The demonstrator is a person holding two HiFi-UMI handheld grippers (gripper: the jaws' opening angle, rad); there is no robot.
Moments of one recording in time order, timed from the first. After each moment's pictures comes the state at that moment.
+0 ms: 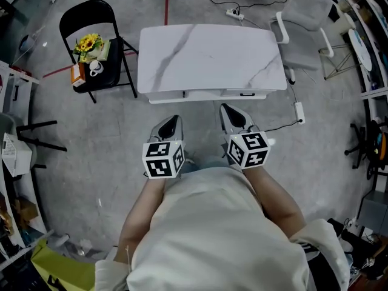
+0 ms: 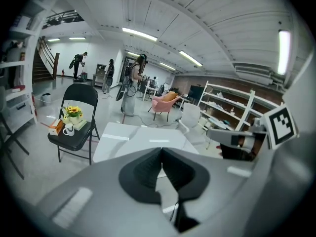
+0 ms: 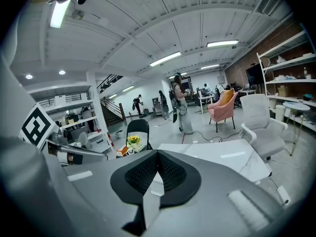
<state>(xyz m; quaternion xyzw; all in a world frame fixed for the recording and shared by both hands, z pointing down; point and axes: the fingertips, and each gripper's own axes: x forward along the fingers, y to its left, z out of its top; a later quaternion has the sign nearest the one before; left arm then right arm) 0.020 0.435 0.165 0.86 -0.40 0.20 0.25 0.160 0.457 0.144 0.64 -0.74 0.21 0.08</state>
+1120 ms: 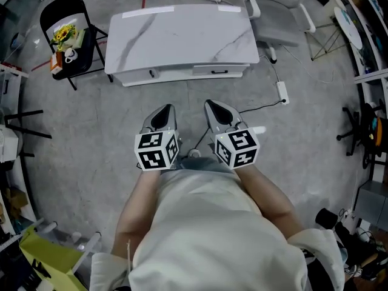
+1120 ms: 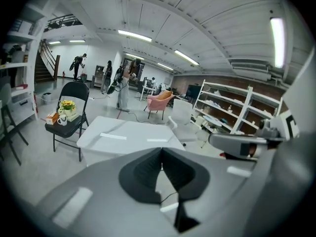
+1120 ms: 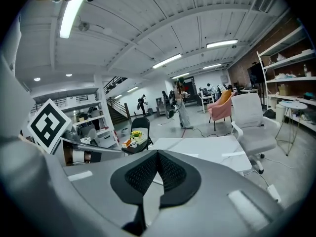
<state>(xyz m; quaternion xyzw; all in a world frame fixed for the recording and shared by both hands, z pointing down) 0.166 0.585 0.179 0.86 -0.41 0.20 0.24 0.270 0.621 0.155 0.61 -0.76 0.21 0.08</state>
